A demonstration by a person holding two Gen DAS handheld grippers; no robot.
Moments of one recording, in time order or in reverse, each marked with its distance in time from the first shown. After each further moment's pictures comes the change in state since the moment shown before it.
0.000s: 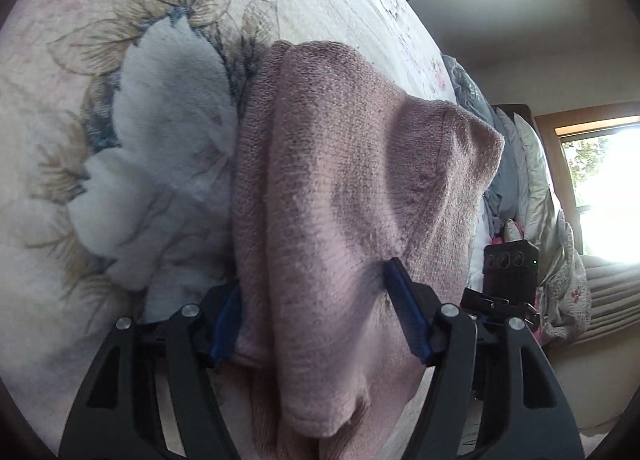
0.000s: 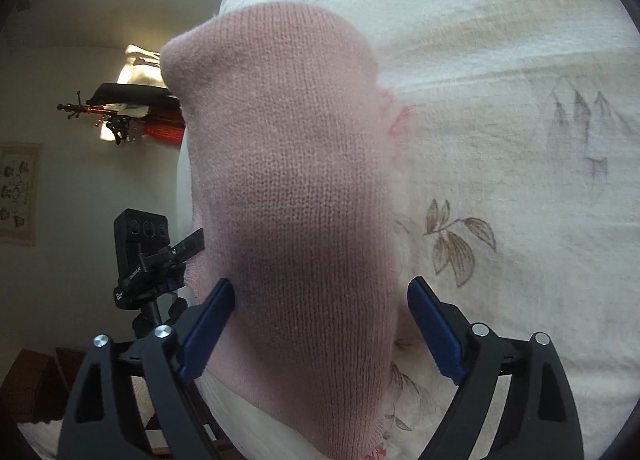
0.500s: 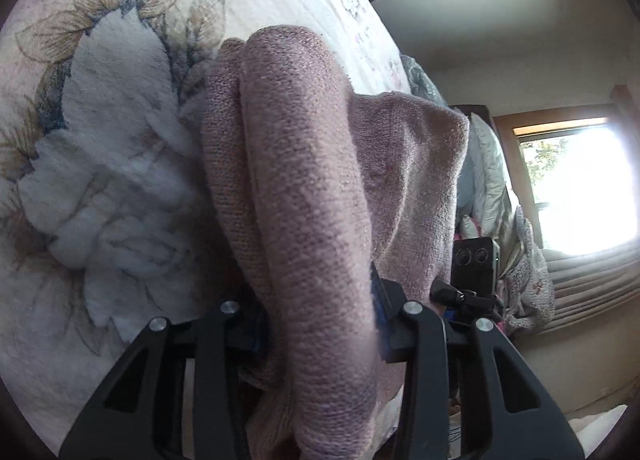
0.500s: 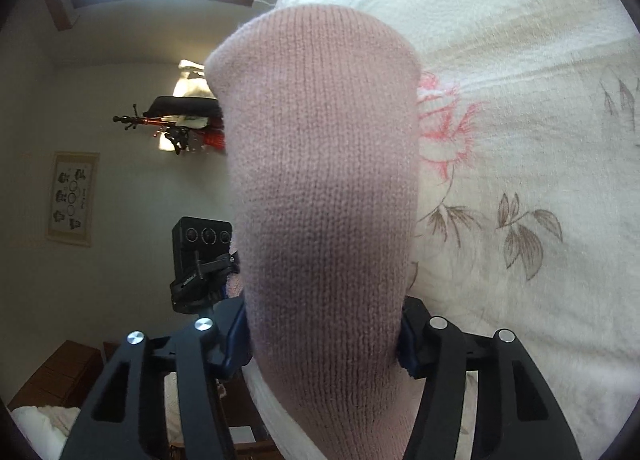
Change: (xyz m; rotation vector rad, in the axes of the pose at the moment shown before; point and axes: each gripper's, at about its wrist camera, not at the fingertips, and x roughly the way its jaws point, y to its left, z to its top) left arm -0.011 -0.009 -0.030 0.005 -0.010 -0.193; right arm -0.021 0.007 -0.014 -0.019 -0.044 0.243
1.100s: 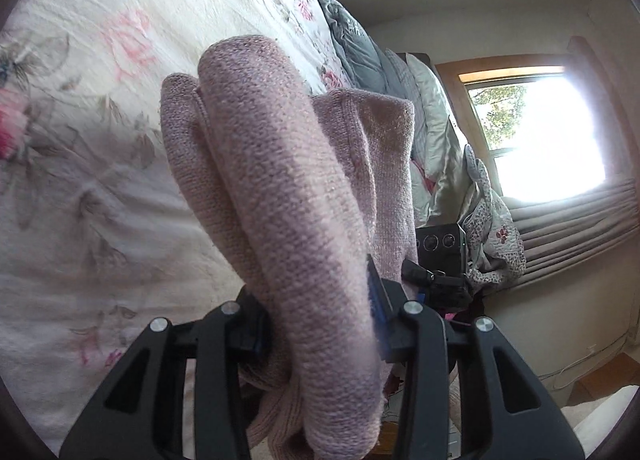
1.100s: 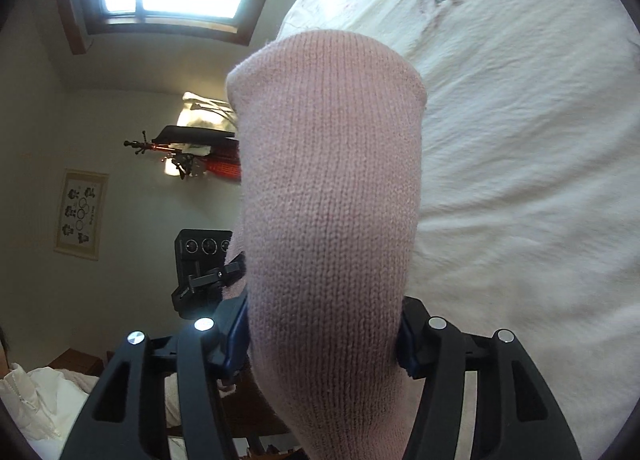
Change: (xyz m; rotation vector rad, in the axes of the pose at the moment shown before) left arm 0.135 -0.141 -0.129 0.088 0.102 -0.130; right arm -0.229 -0.052 -0.097 0.048 -0.119 -0.049
